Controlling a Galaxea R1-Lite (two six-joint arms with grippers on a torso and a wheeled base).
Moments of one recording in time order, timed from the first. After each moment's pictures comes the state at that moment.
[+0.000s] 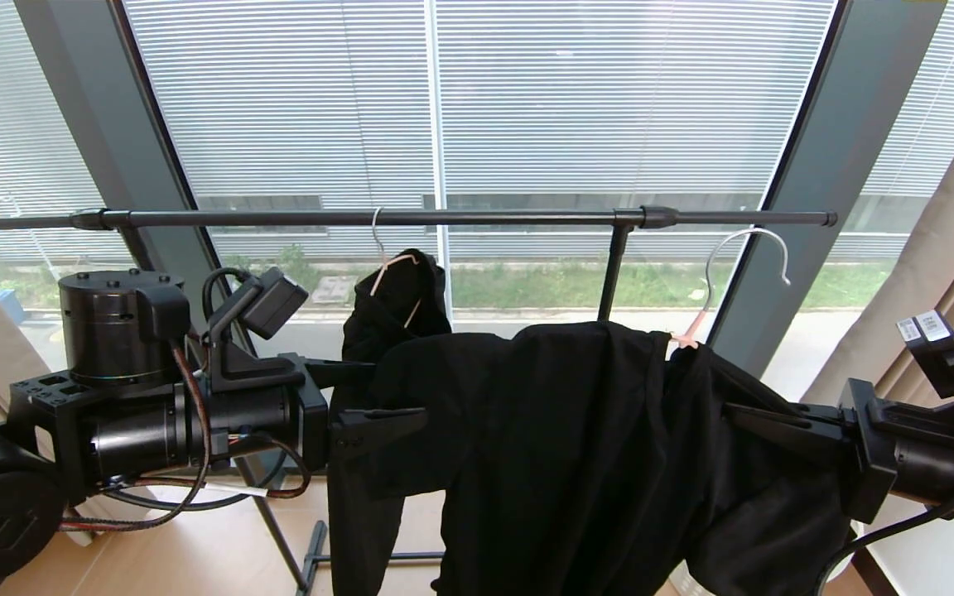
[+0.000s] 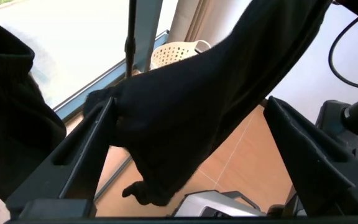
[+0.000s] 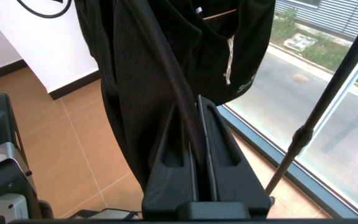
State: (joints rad) left arm -0.36 1.62 -0.64 -0.63 -0.64 0.02; right arm 0.05 1.51 -0.31 -0.97 0.90 -0.03
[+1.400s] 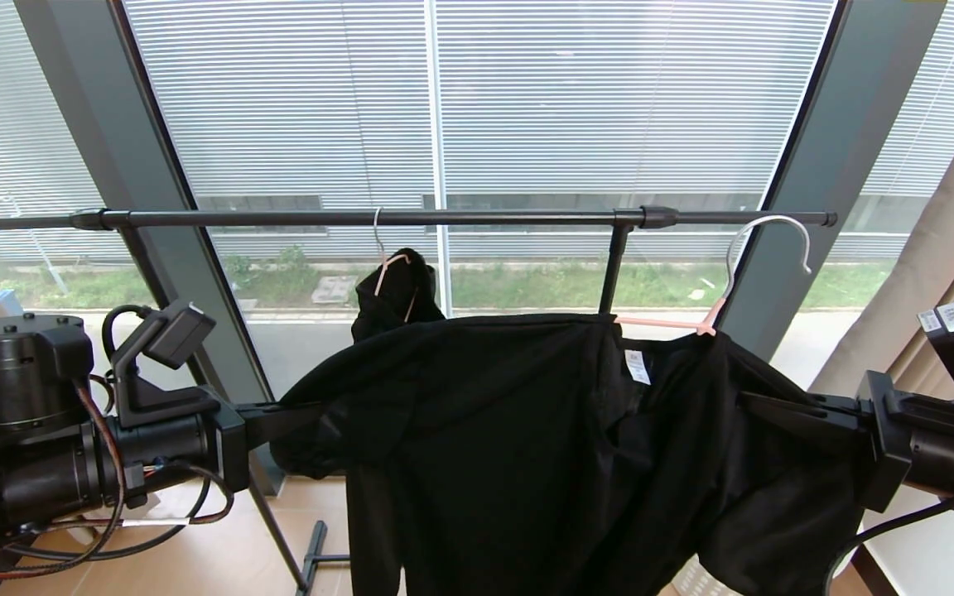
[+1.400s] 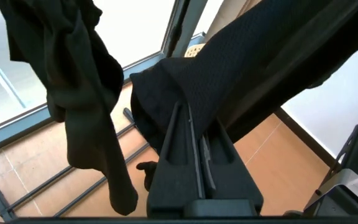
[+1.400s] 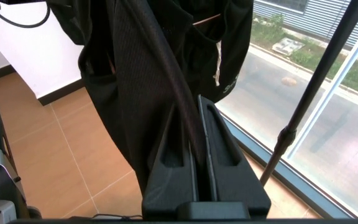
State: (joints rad) left arm -0.15 1.53 -0.46 -0.67 -0.63 -0.01; right arm 0.00 1.50 -0.32 -0.97 0.90 -0.02
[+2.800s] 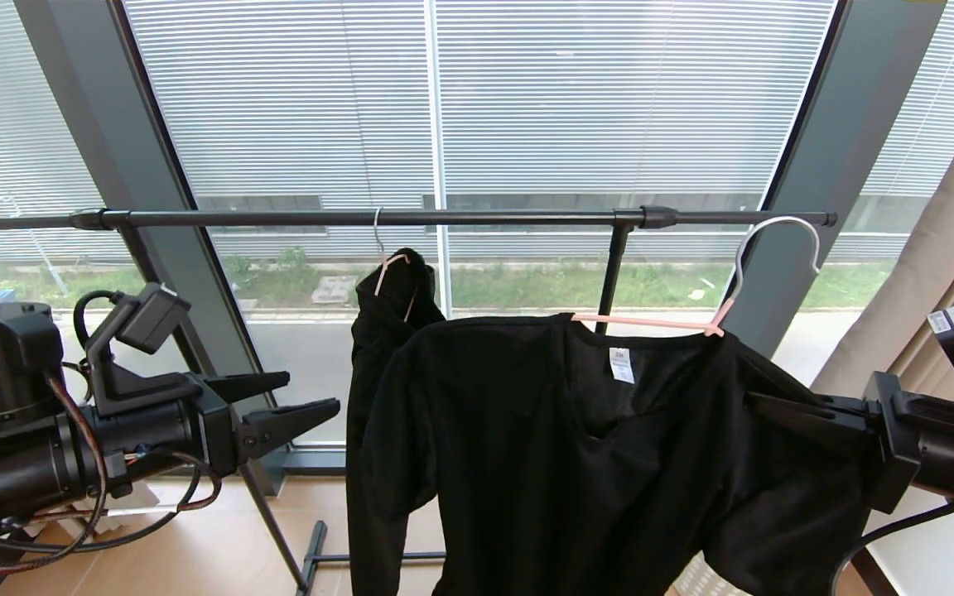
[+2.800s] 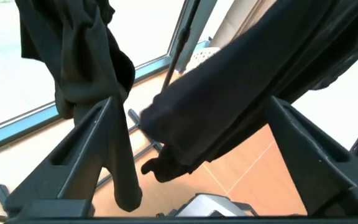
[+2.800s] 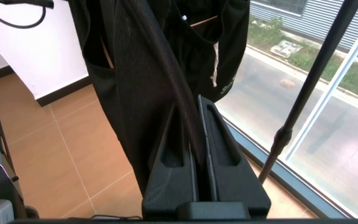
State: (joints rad) left arm -0.14 1.49 -0.48 -0.69 -0.64 -0.06; right arm -0.02 1.50 -0.31 -0.98 0.93 -0.03
